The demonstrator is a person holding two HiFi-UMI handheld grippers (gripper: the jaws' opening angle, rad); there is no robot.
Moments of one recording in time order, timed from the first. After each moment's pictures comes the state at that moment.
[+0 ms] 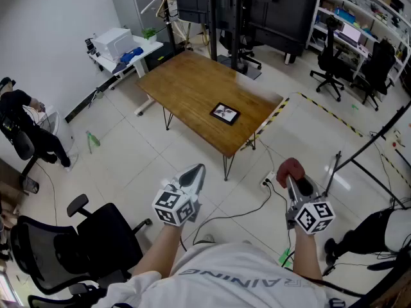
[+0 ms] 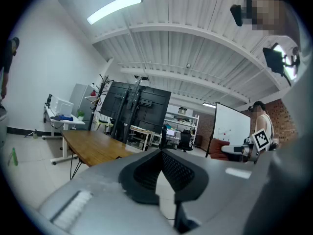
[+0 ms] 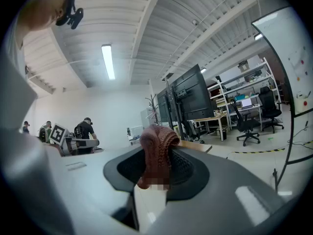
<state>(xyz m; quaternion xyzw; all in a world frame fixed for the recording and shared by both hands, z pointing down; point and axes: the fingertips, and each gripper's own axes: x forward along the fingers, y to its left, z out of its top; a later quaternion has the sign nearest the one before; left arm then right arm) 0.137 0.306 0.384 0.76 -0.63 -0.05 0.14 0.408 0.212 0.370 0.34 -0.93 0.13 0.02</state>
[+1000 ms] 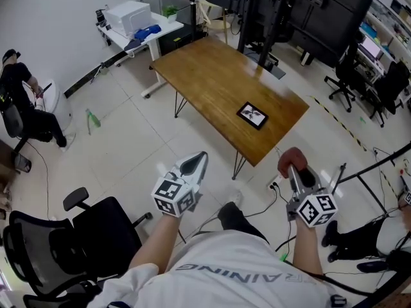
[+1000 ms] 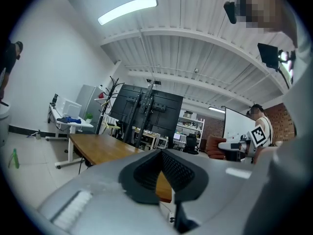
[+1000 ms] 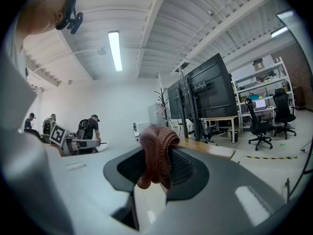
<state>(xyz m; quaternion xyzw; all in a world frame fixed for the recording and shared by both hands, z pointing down) -0.024 0.266 0.395 0.75 -0.64 -0.07 0.13 0.228 0.159 0.363 0.31 -0.94 0.10 0.05</state>
